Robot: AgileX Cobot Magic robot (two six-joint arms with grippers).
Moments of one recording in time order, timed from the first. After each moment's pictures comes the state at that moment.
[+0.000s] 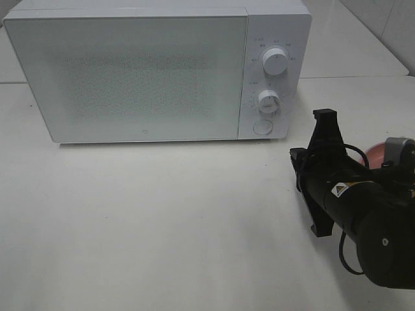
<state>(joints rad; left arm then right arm) -0.04 0.00 -0.50 -0.09 1.04 0.04 0.77 1.78 -0.37 0.78 -1.06 1.30</state>
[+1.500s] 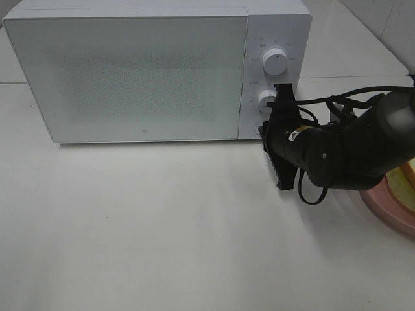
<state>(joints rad) -0.04 0.00 -0.50 -0.09 1.04 0.04 0.51 2.01 -0.76 0.48 -0.75 1.35</state>
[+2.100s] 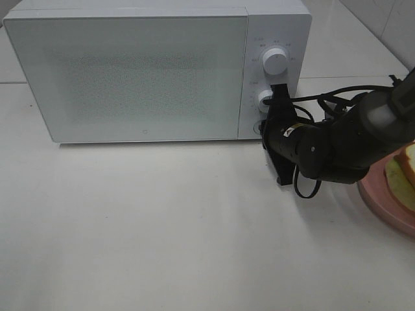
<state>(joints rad) -0.04 0.00 -0.50 -0.09 1.04 0.04 0.48 2.09 -0.84 0.50 -0.75 1.28</state>
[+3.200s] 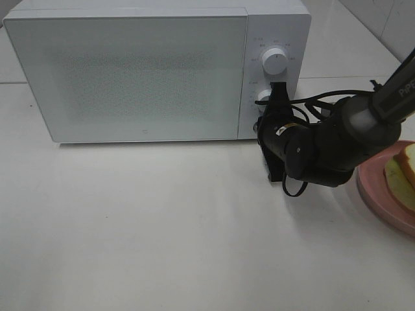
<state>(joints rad) -0.04 0.00 -0.50 -0.09 1.04 0.04 0.50 2.13 -0.89 0.60 -0.83 1.30</state>
